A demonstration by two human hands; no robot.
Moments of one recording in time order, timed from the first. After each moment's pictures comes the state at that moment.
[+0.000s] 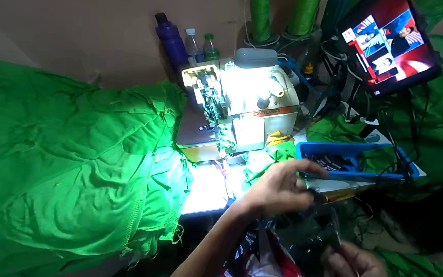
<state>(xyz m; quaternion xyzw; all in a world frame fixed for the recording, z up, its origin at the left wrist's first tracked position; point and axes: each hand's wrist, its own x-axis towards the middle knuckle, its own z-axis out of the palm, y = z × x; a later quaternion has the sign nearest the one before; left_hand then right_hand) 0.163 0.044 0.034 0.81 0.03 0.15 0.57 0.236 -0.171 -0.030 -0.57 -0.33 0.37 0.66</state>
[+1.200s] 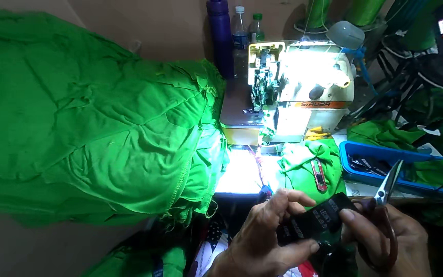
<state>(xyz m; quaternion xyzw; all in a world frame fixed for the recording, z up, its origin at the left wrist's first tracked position) 0.047 0.000 0.002 0.77 0.07 0.40 0.50 0.199 -0.098 0.021 -0.54 -0.40 0.24 0.71</state>
